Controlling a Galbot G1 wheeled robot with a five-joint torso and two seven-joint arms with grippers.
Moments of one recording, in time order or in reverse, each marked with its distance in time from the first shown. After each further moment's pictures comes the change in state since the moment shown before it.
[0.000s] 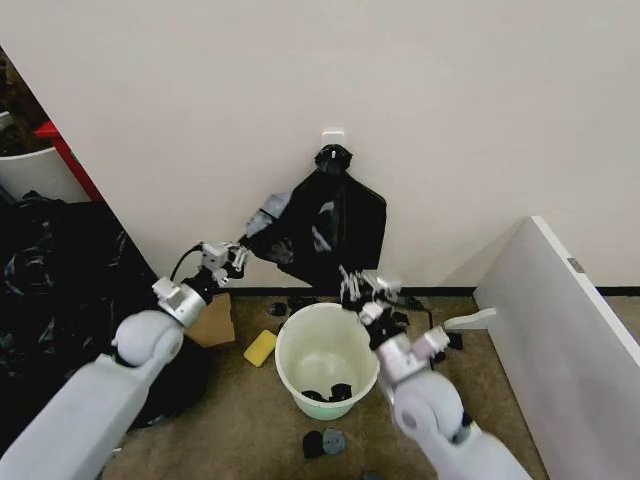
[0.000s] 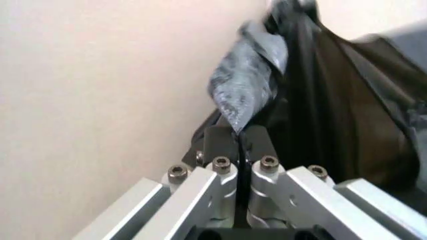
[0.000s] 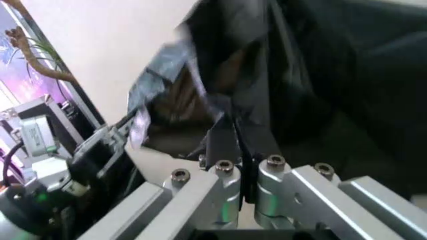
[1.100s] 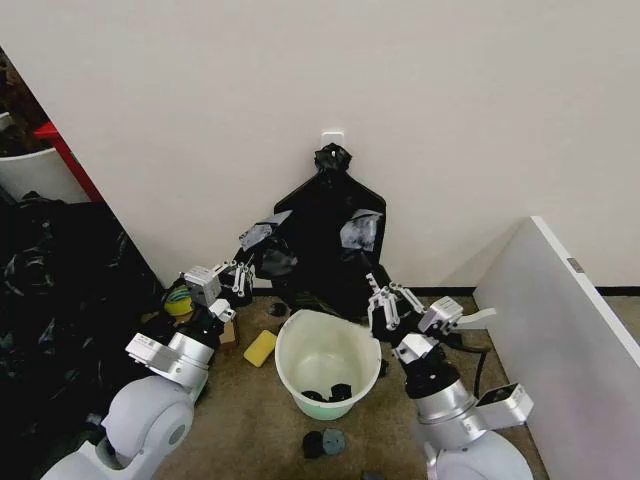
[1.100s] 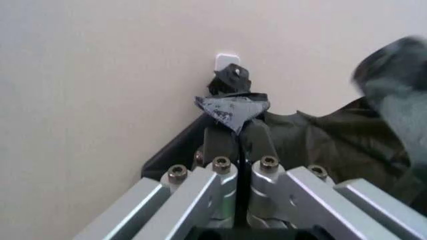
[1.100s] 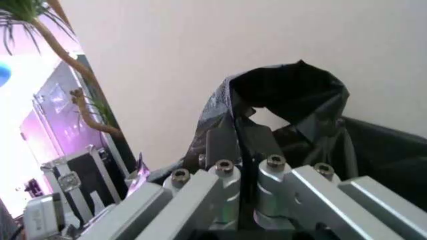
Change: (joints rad) left arm 0.275 -0.004 -0.059 -0.382 0.022 0.044 -0.148; right arm -0.173 -0.065 0.102 0.280 -0.039 0.092 -0.038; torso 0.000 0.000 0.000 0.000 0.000
